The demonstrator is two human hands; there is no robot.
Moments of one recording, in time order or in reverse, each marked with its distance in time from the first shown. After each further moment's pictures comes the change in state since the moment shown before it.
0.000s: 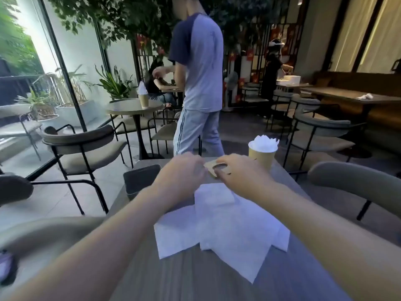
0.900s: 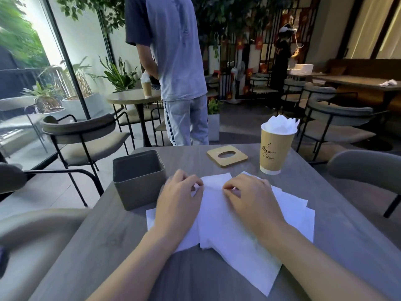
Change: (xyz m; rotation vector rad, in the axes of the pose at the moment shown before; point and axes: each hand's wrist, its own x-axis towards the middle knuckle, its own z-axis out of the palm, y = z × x) left_hand -0.040 -0.033 0.109 -0.201 0.283 -0.198; right_hand -0.024 0.044 0.116 0.170 0.211 -0.032
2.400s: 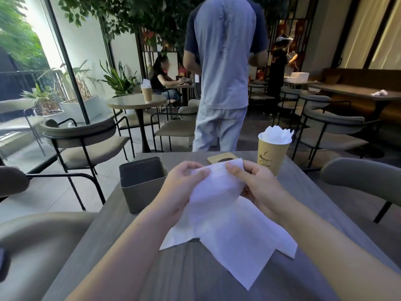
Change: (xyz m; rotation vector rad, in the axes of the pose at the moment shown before) left_hand 0.028 0.034 -0.050 -0.950 -0.279 -0.527; right_hand 0.024 -0.020 -0.055 1.219 -0.208 0.423
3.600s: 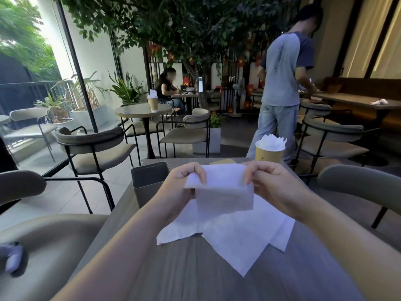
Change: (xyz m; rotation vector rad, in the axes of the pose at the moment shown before) left_hand -0.053 0.036 -0.010 0.031 -0.229 0.236; right_hand -0.041 -0.048 -0.017 -0.063 -0.239 -0.119
